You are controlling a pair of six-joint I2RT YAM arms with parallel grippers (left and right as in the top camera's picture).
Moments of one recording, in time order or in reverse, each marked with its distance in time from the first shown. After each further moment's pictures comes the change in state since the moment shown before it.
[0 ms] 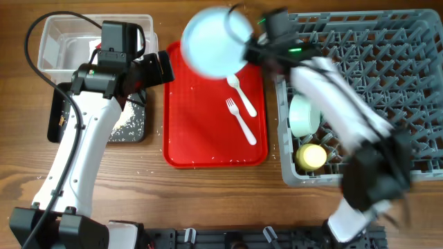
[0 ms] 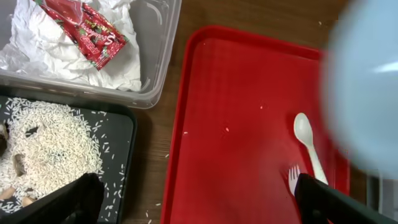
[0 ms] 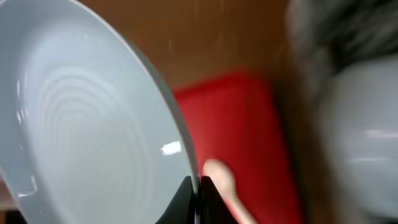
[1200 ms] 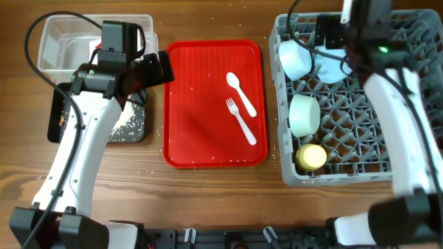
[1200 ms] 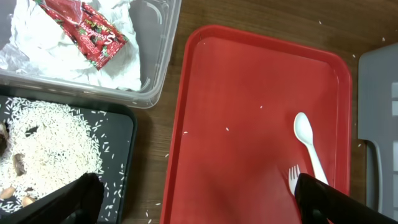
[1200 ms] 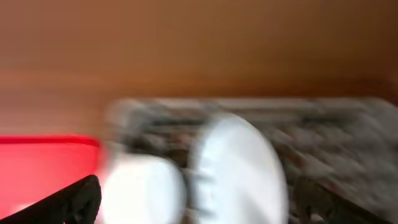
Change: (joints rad) left arm 0.000 0.000 0.000 0.000 0.000 0.000; right arm -0.264 -0.201 0.000 -0.038 0.114 -0.629
